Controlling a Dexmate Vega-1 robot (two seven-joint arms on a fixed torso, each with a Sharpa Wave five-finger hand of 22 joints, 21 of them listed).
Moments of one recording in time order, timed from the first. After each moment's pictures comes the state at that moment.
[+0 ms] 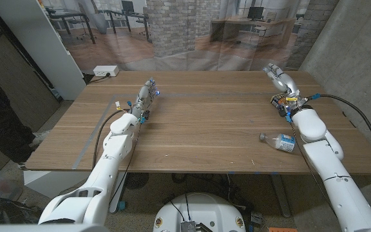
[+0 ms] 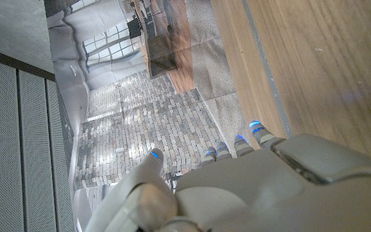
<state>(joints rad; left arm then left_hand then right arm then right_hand) 0.79 0.15 -0.02 -1.17 -0.22 -0.16 -0.30 0.04 0.08 0.39 0.14 0.24 -0.17 0.01 0.18 0.17 -0.17 -0.03 0.19 0.17 -0.17 0.00 0.18 0.17 -0.17 -0.01 0.40 0.18 -1.10 -0.34 0.12 -1.71 -0.21 0.22 0.07 0.31 0.12 0.31 0.00 0.20 0.03 0.09 0.19 0.18 0.08 0.08 0.20 0.18 0.01 0.04 0.18 0.17 0.17 -0.01 0.19 0.17</state>
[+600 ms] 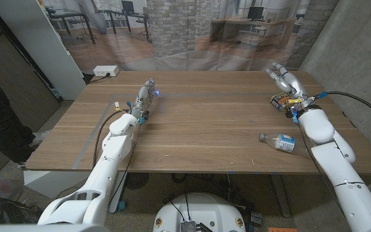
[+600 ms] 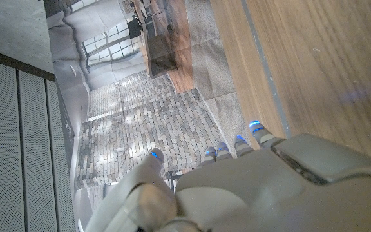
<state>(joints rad) 0.81 0.16 -0.02 -1.20 -0.22 -0.15 -0.29 0.04 0.08 0.39 0.14 0.24 -0.17 0.01 0.18 0.17 -0.17 -0.03 0.19 0.17 -0.17 0.01 0.18 0.17 -0.18 -0.01 0.40 0.18 -1.17 -0.37 0.15 -1.83 -0.32 0.17 0.06 0.33 0.12 0.31 -0.02 0.19 0.04 0.10 0.19 0.18 0.09 0.09 0.20 0.18 0.01 0.05 0.18 0.17 0.17 -0.01 0.19 0.17</state>
